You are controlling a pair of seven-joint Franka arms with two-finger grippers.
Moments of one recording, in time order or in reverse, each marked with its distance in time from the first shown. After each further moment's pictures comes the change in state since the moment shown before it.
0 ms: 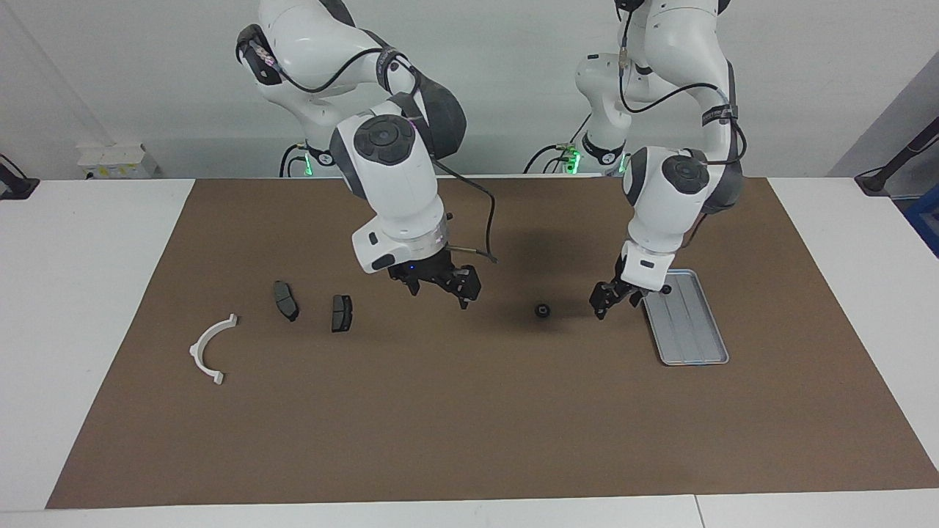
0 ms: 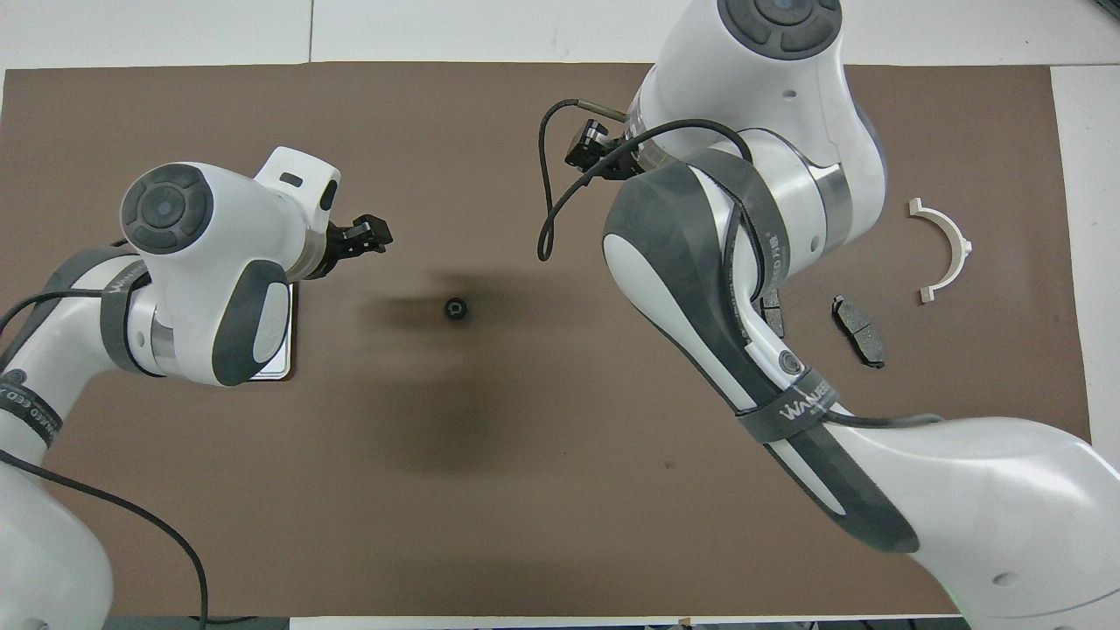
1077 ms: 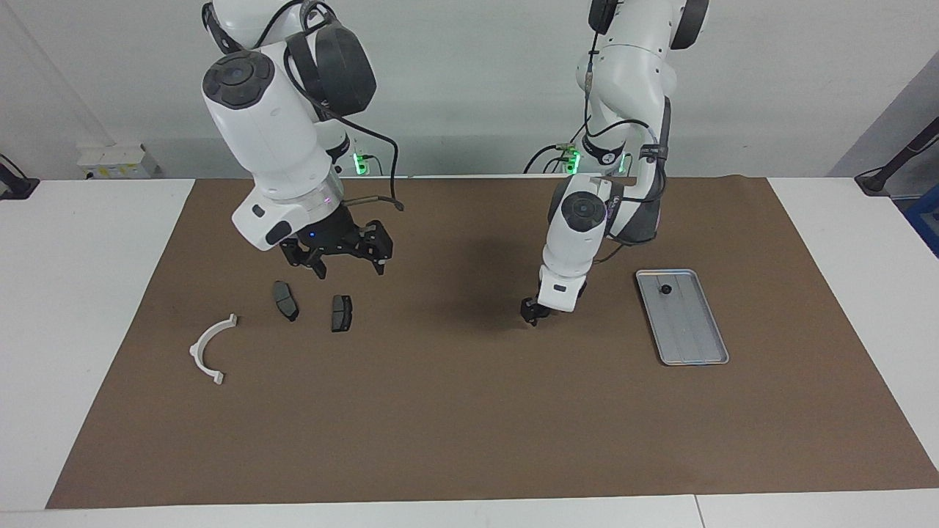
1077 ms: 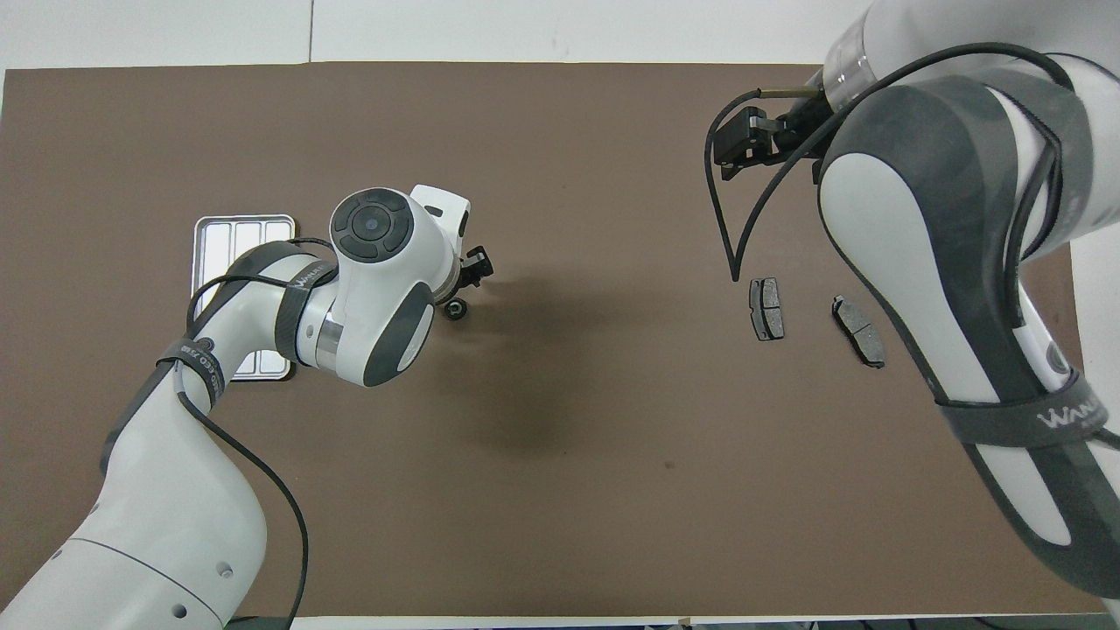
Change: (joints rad) left arm -0.194 0.168 0.016 0.082 0.010 -0.038 -0.261; right arm -0.182 -0.133 -0.002 -0.004 0.026 -0.177 -0.555
